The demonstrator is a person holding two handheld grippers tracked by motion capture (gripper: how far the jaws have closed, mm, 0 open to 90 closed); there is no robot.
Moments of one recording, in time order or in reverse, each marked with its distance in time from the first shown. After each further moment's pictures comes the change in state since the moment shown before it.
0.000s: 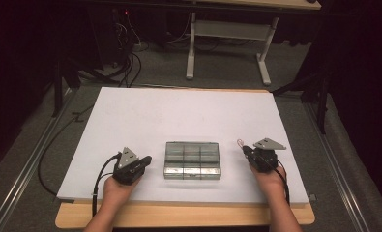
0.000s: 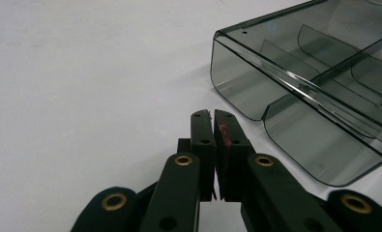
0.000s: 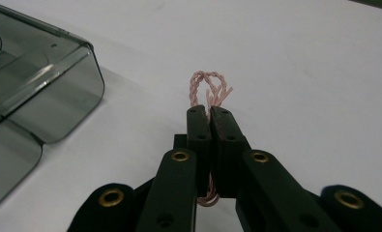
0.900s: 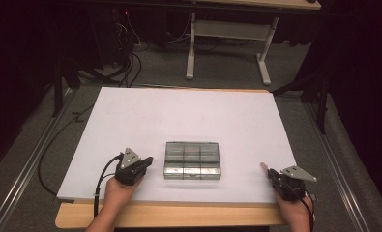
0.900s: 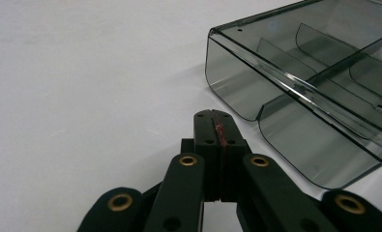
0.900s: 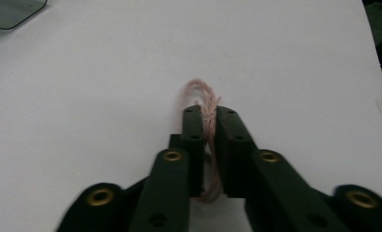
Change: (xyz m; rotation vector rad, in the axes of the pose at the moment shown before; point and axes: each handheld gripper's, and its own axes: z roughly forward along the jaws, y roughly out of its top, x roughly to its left) left arm -0.006 0.000 0.003 0.003 0.003 -0.006; right arm -0.023 -0.076 -0.059 0.036 -0.107 0.086
